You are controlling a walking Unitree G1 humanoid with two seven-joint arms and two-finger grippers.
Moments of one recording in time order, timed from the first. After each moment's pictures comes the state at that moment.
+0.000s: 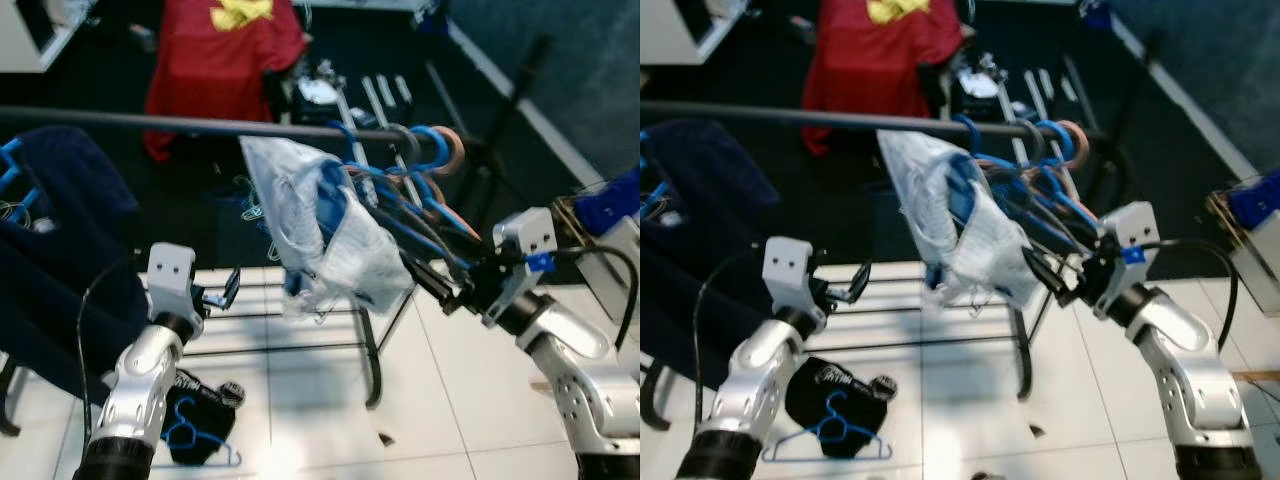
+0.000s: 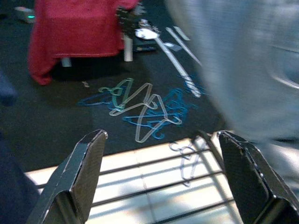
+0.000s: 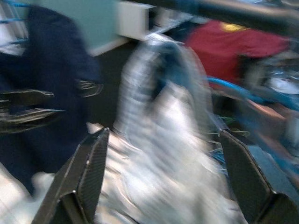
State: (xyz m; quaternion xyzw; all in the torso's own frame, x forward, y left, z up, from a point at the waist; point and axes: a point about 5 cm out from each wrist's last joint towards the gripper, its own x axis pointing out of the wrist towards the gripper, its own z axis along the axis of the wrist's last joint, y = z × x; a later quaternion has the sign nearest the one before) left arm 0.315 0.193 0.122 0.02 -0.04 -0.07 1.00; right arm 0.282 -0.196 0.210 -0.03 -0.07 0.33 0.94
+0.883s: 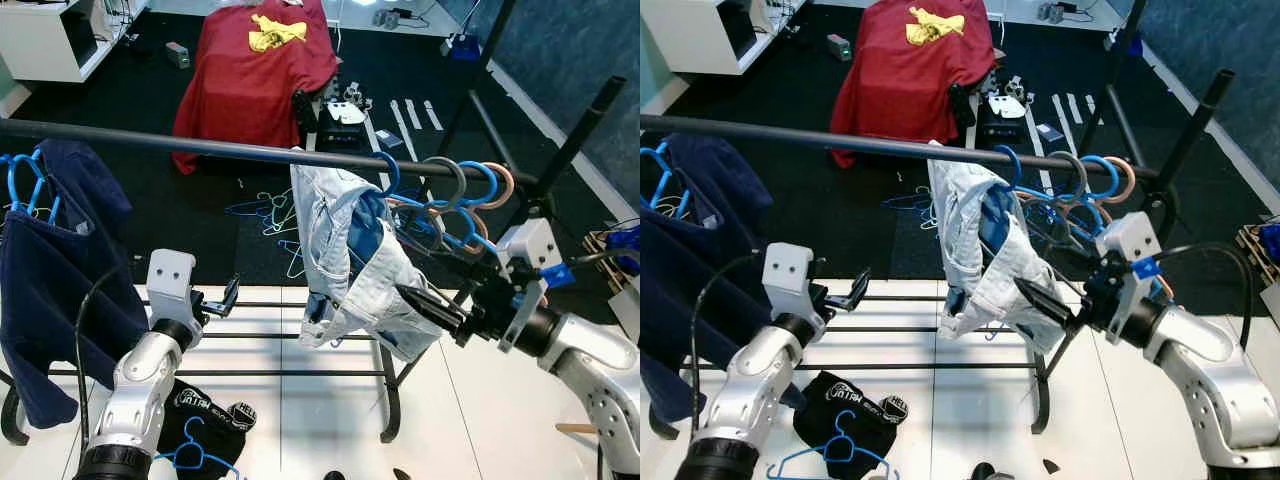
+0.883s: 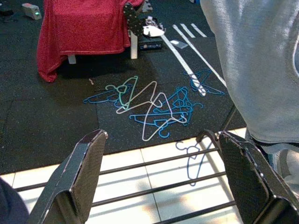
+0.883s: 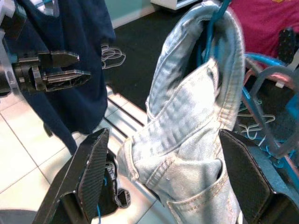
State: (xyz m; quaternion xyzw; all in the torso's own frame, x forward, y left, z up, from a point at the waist) left arm 0.311 0.188 0.118 0.03 -0.02 -0.08 1.00; right arm 0.265 -0.205 0.198 -0.07 0.01 0.38 0.92
